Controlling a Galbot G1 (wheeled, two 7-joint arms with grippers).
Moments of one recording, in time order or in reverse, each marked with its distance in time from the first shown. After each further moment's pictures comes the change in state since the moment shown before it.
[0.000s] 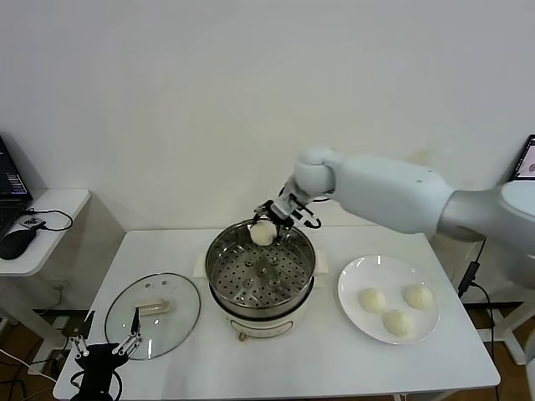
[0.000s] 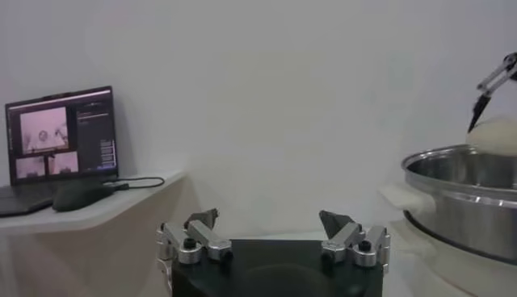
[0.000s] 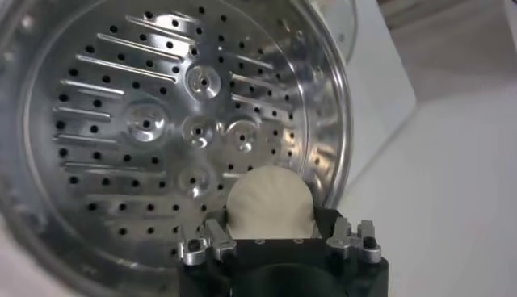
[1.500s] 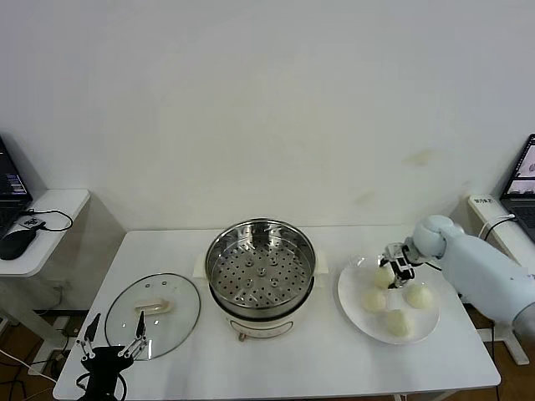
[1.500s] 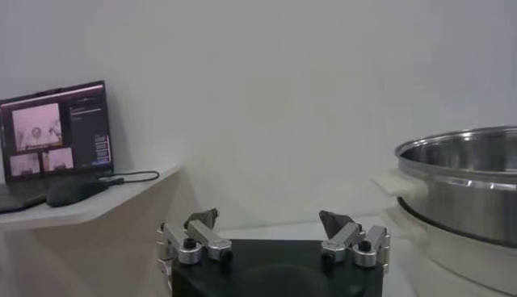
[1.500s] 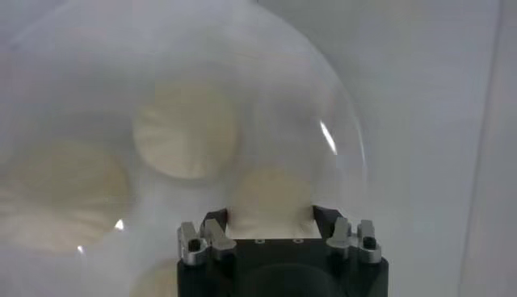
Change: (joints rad) left arm -0.001 0.004 0.033 0.006 0.025 0.009 -0.004; right arm -0.473 -0.536 0.555 0.015 -0.210 -0.320 -0.186
